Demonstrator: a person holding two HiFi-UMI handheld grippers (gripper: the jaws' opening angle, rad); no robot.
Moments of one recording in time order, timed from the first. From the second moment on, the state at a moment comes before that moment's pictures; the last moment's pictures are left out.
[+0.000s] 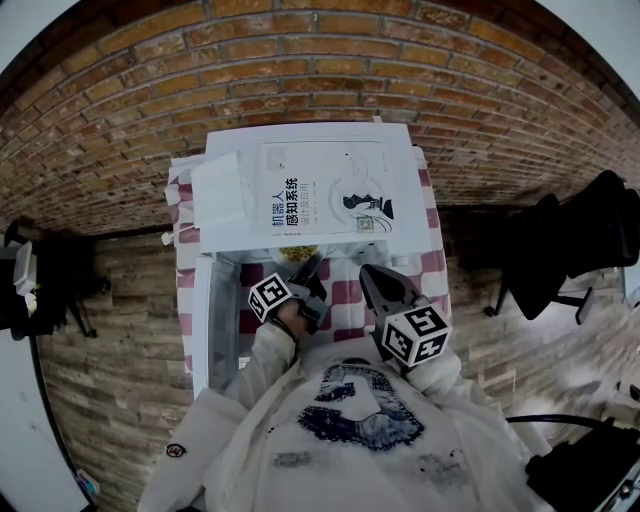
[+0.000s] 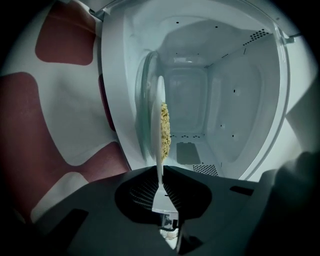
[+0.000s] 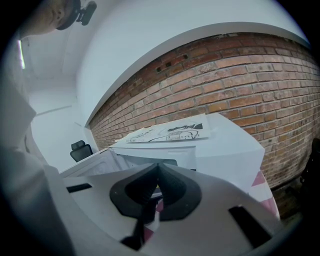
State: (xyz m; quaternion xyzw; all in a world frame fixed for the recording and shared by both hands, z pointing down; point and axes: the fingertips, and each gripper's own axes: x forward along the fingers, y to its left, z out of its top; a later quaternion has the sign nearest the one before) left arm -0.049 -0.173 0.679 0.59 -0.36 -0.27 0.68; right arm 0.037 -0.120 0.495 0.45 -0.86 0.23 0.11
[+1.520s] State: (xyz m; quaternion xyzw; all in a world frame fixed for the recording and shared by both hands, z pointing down) left arm -0.047 -0.109 0.637 0.58 -0.33 -0.35 0.66; right arm 0.031 -0.063 0.497 0.41 -0.88 0.24 0.10
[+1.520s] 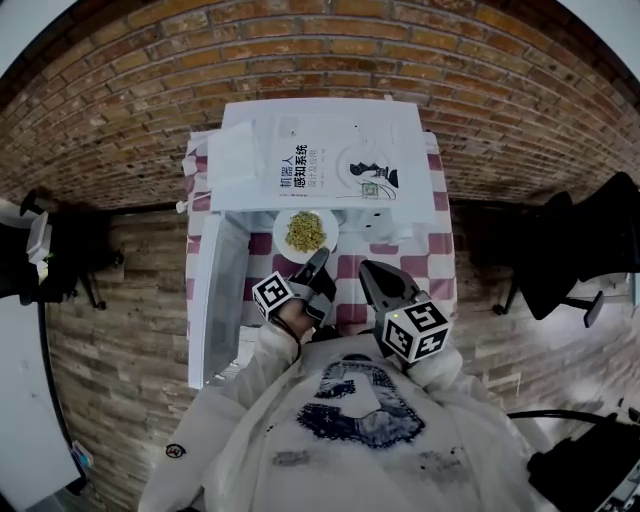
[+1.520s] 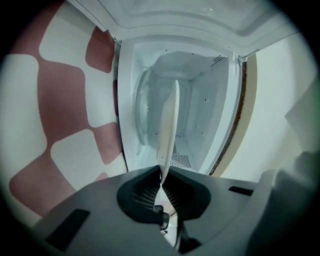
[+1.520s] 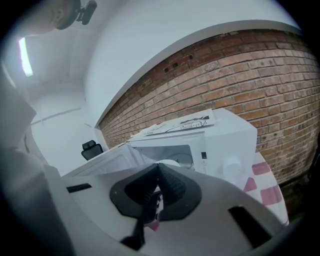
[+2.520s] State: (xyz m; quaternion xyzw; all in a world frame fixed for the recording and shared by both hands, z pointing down) left arm 0.026 0.006 0.542 0.56 -0.34 -0.42 0.63; right arm 0.104 0.018 0.476 0.36 -0.90 0.24 0.07
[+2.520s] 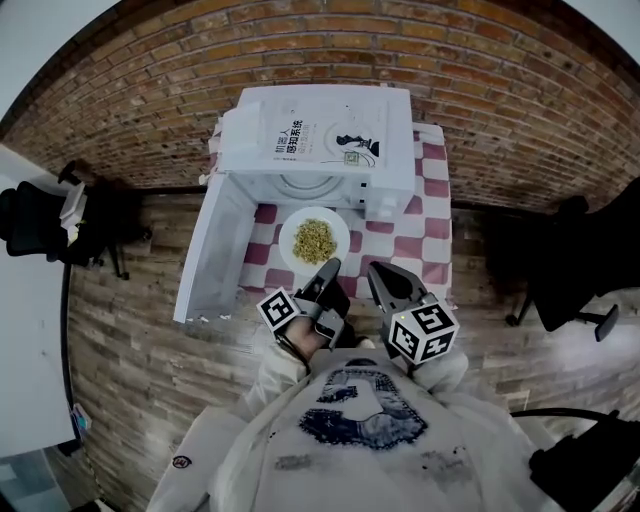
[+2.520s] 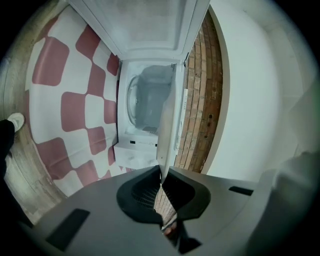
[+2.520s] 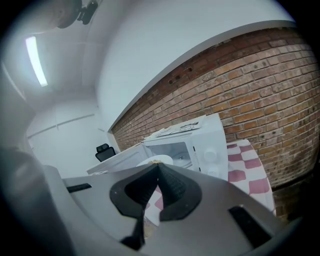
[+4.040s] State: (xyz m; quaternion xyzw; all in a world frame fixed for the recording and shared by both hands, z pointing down) left arm 0.057 0.094 0.470 0.56 -0.35 -0.46 0.60; right arm 0.132 0.074 0.456 0.34 -0.92 0.19 0.06
